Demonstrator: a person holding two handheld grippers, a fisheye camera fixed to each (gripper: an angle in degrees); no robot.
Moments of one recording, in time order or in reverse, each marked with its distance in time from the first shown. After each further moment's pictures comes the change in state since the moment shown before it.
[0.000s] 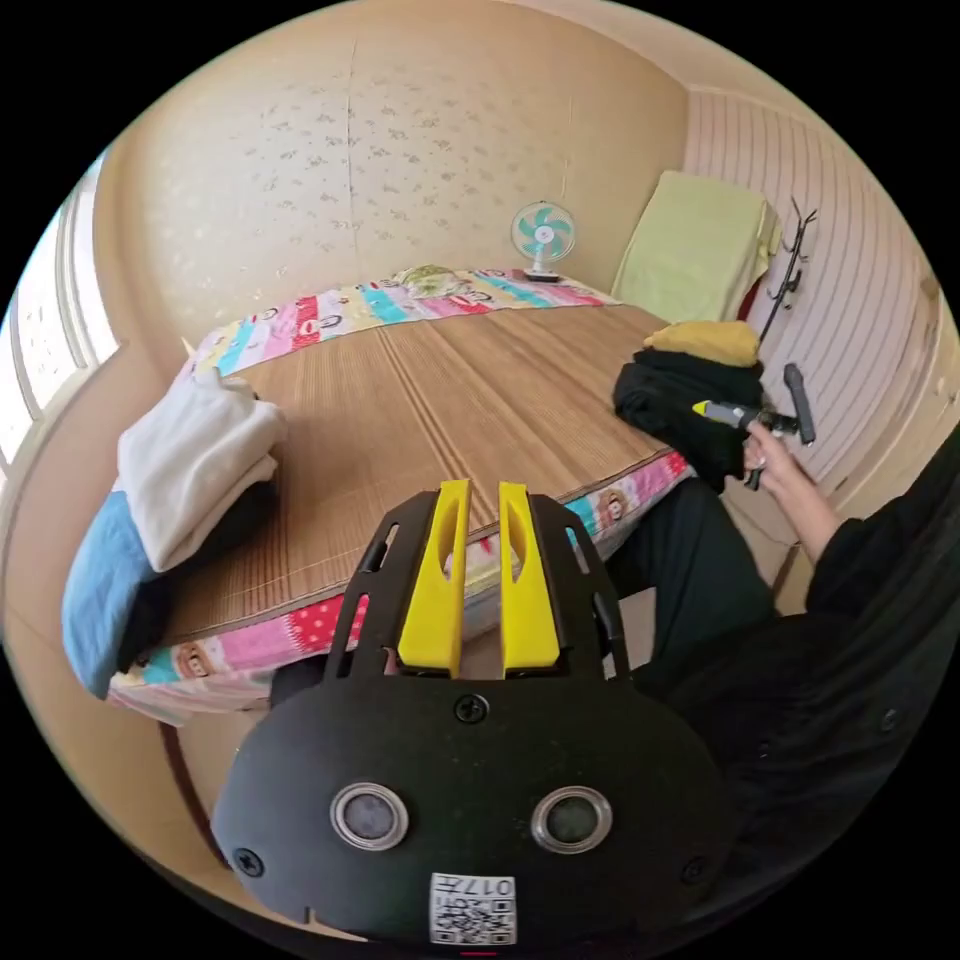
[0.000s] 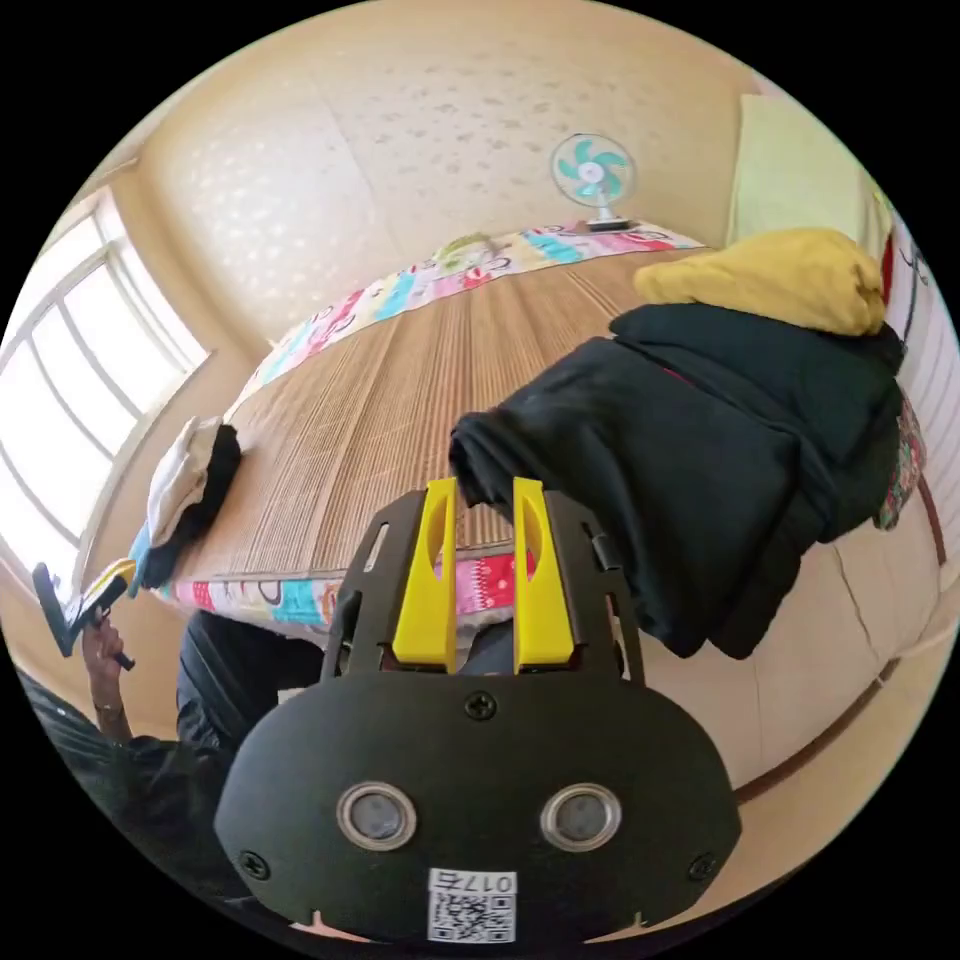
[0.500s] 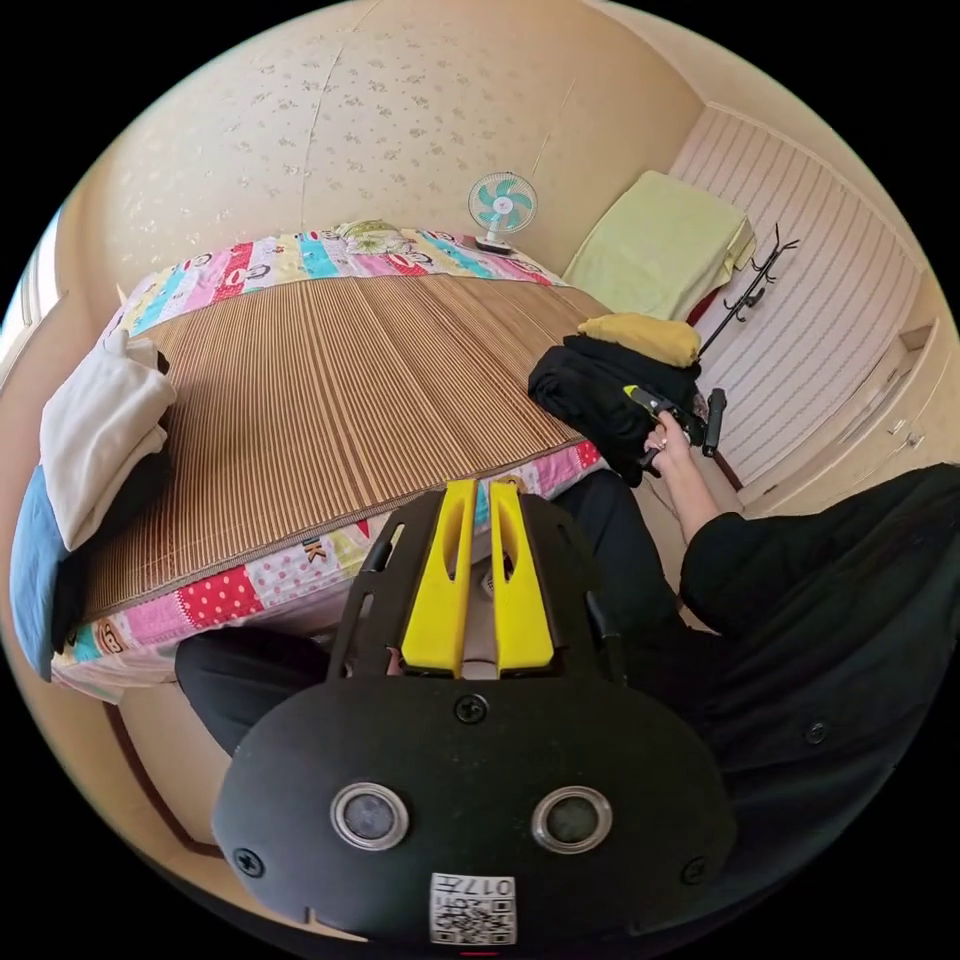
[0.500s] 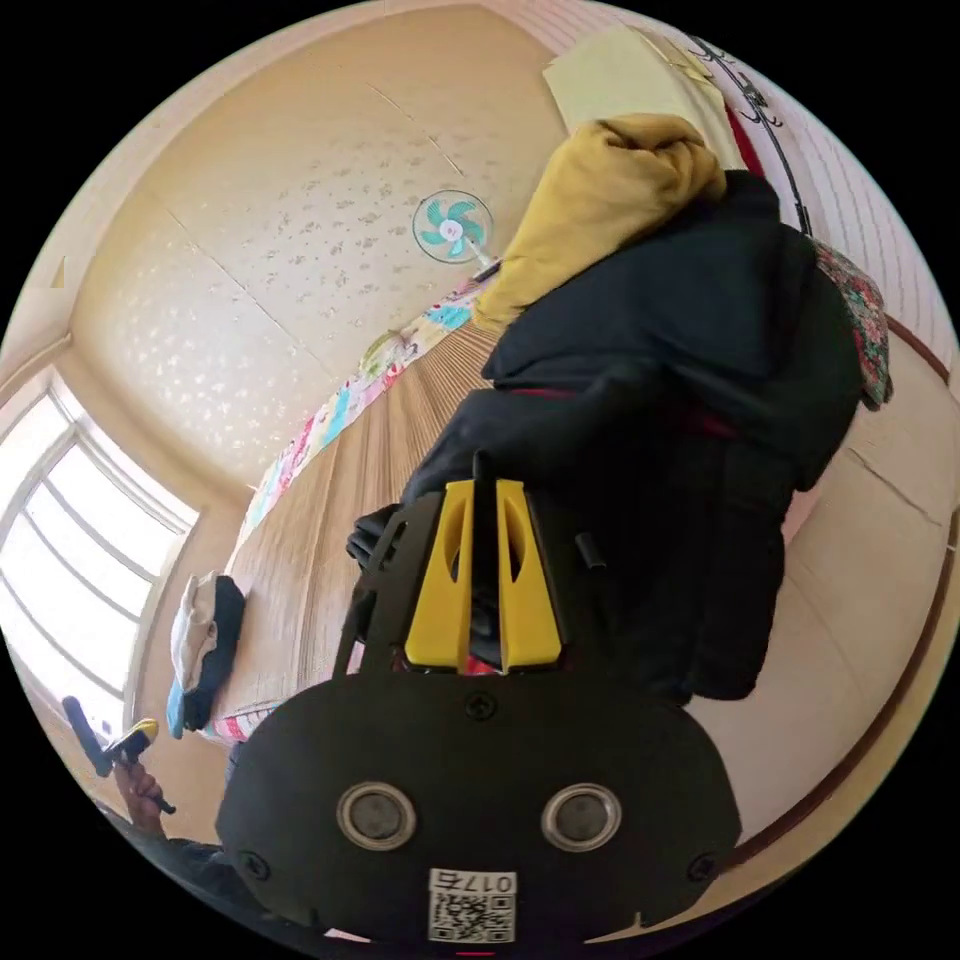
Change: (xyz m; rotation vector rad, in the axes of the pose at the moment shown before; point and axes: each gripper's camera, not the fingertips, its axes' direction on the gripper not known) left arm 0.073 -0.008 0.039 -0.162 0.039 -0.045; right arm -0.012 -0.054 0.026 0.229 -0.270 0.136
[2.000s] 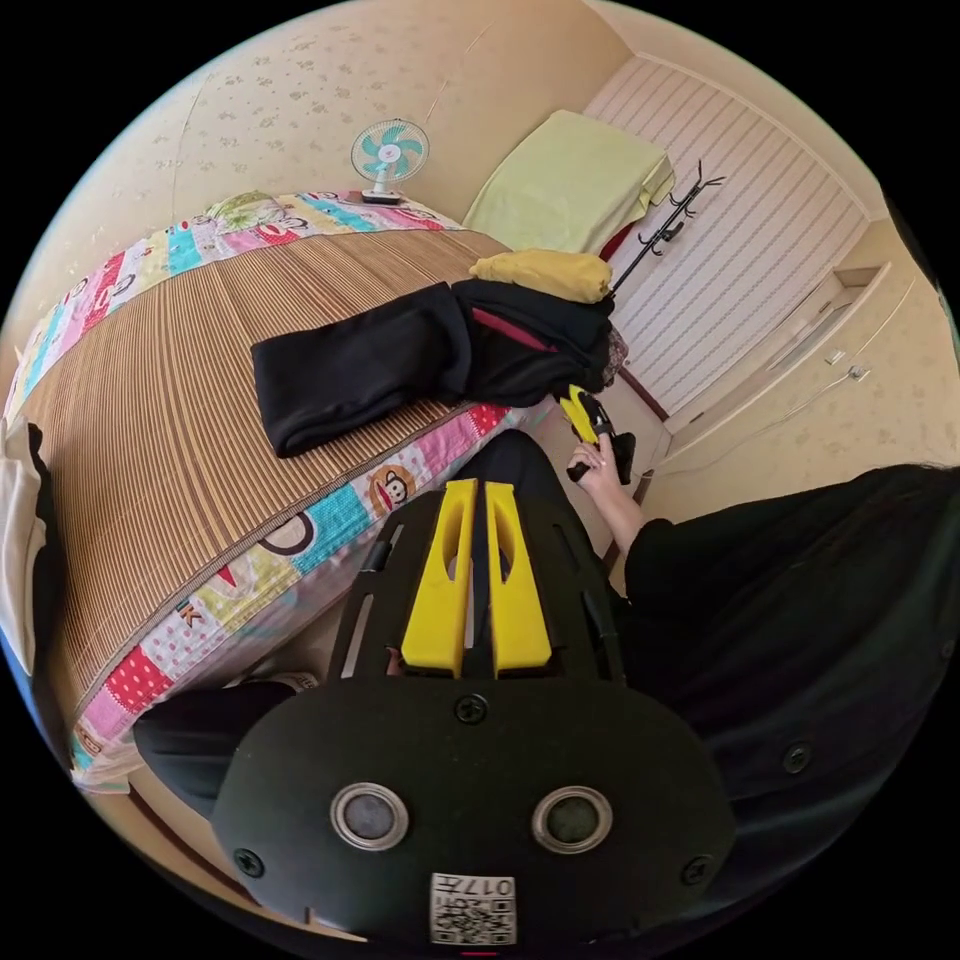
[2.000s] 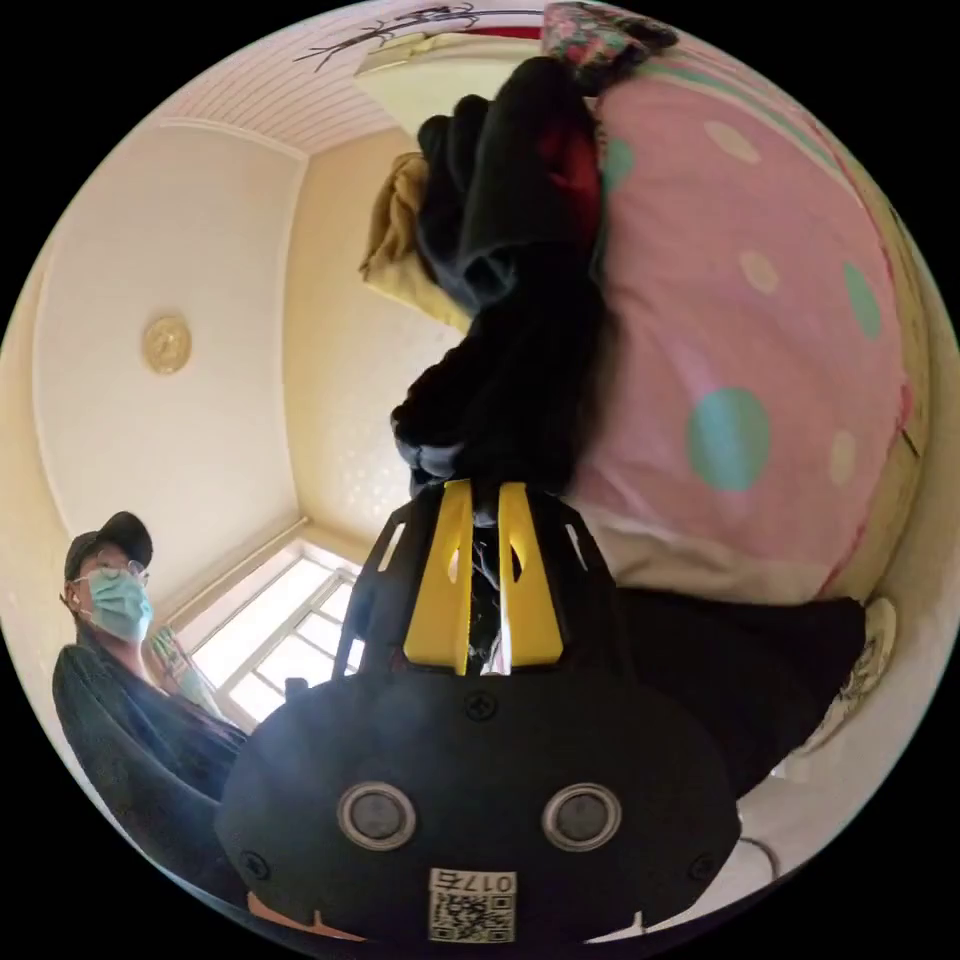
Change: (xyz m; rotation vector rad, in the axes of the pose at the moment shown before) left arm 0.050 -0.032 0.029 -0.114 0.234 0.215; right arm 0.069 0.028 -0.143 0.329 -0.783 0.349
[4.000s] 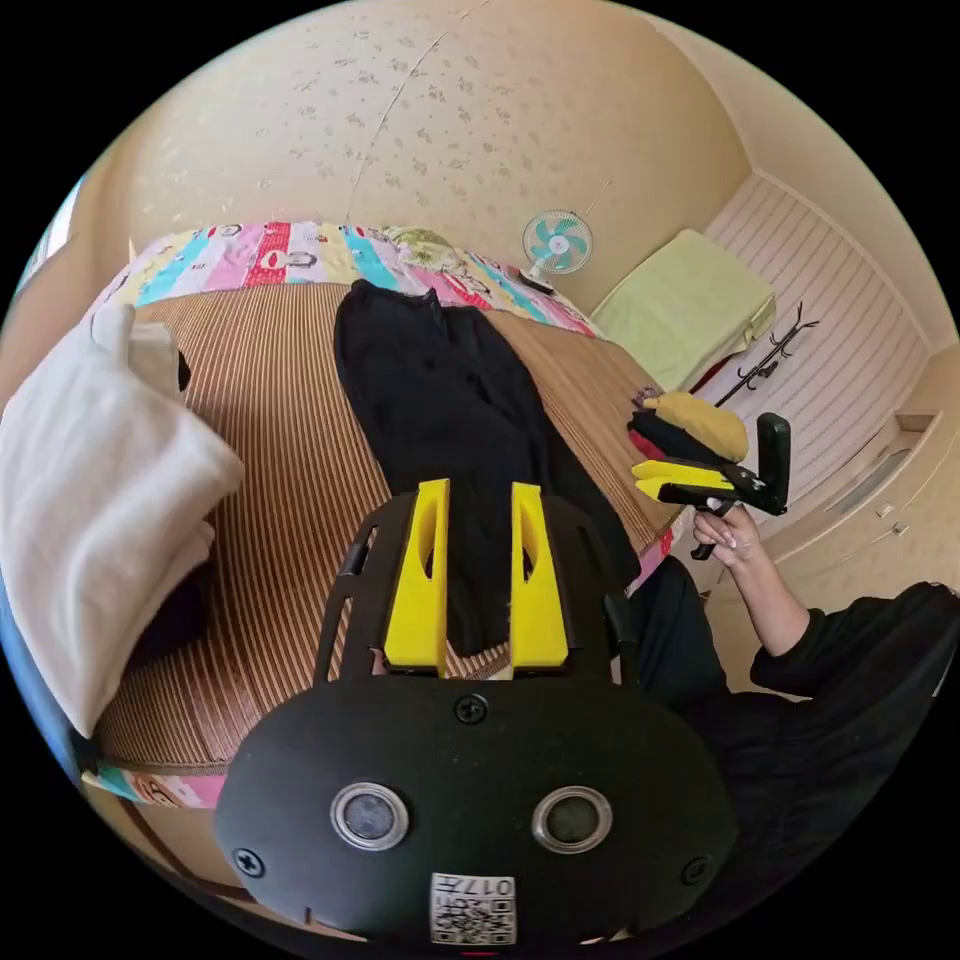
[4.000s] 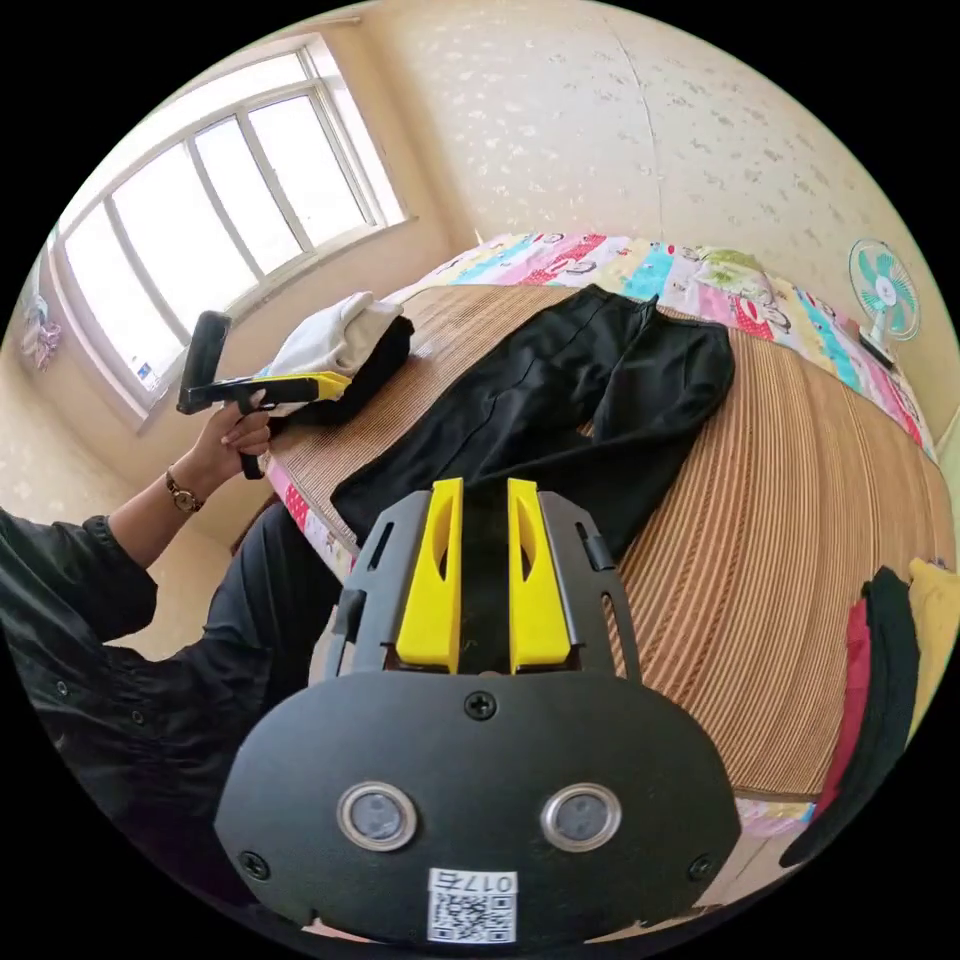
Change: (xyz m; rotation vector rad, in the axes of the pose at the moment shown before) left arm -0.351 -0.043 -0.147 0.151 -0.136 -0.311; right arm 0.051 0.409 0.522 -1.306 0.538 -0.756
